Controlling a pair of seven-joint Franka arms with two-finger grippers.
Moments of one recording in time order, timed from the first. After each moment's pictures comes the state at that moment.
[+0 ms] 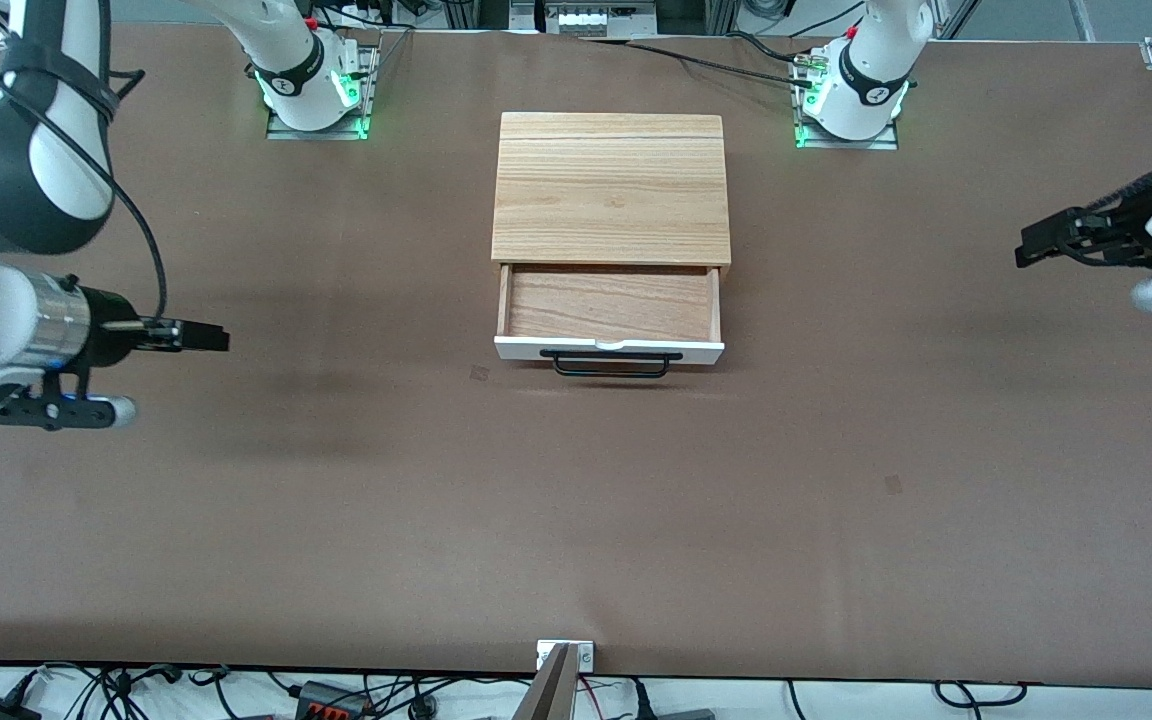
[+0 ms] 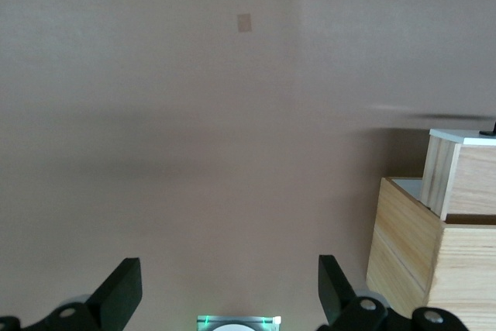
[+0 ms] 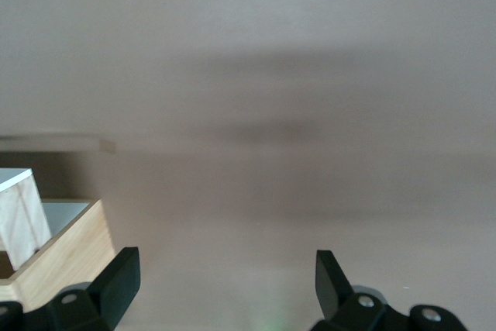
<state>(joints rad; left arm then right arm) 0.24 0.10 -0.28 -1.47 0.01 1.42 -0.08 0.36 0.48 -0.40 -1.15 0.25 1.38 0.05</state>
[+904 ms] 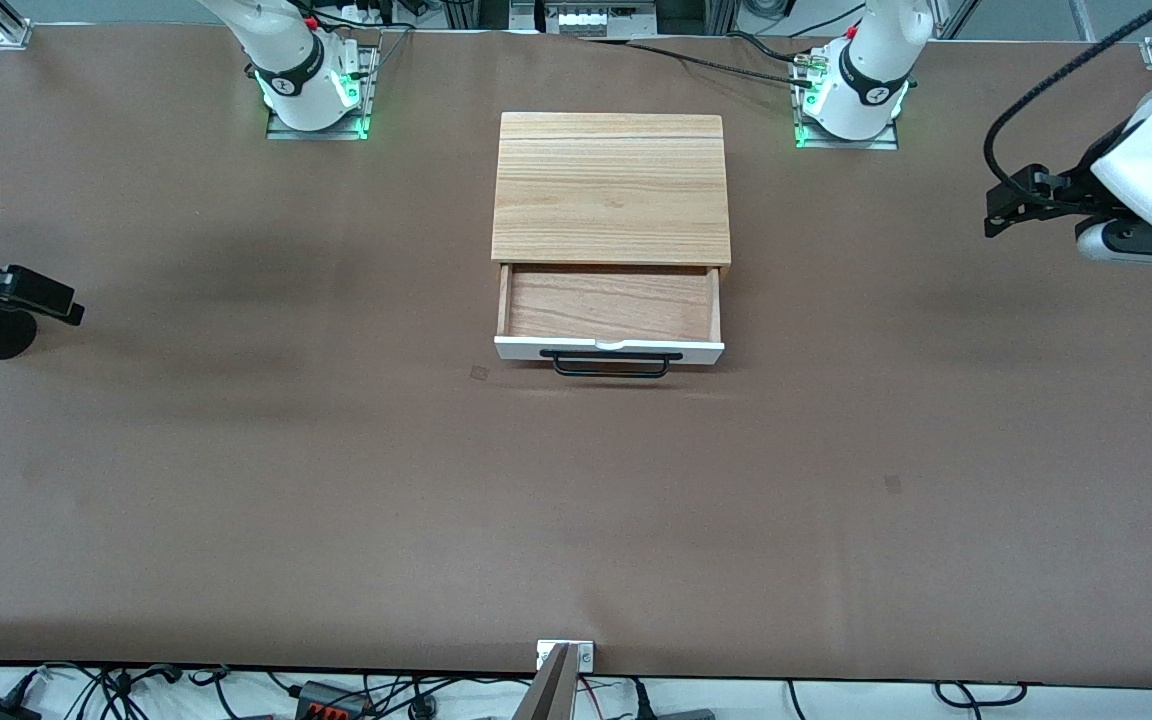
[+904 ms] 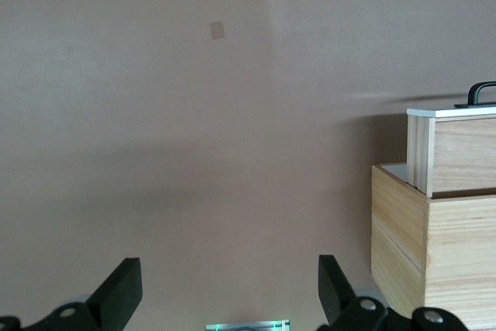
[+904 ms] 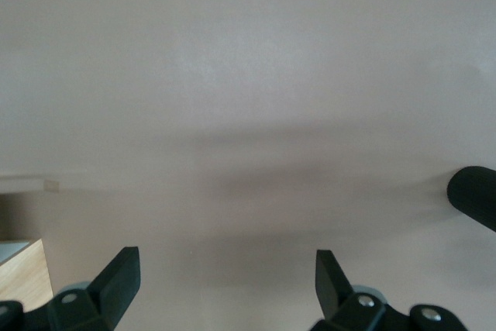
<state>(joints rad) -0.08 0.02 0.00 -1.52 -0.01 1.45 -0.02 0.03 0.24 -0.07 -1.32 0.01 1.53 0.03</state>
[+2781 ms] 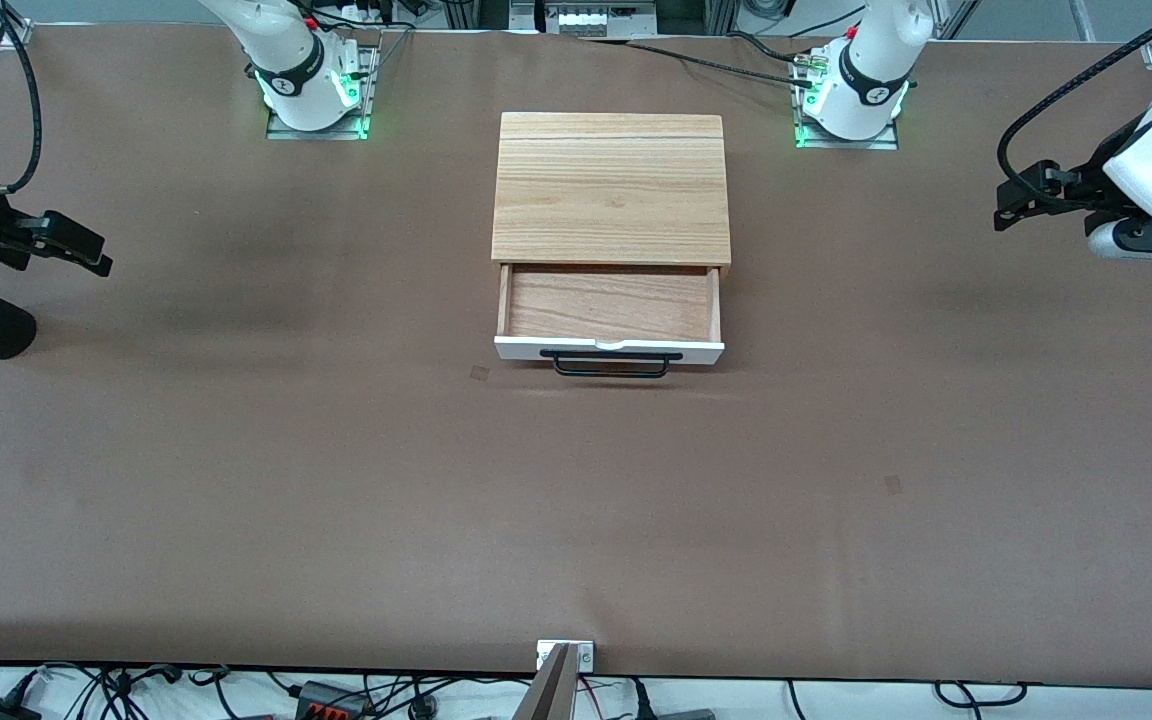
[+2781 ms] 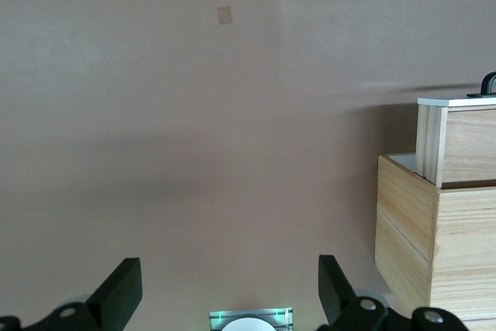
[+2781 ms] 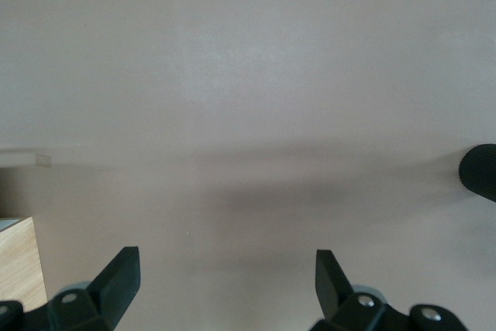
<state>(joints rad) -0.12 0.02 0.07 -1.52 -0.01 1.42 0.00 -0.01 0.01 -0.04 -1.68 0.00 1.68 0.02</state>
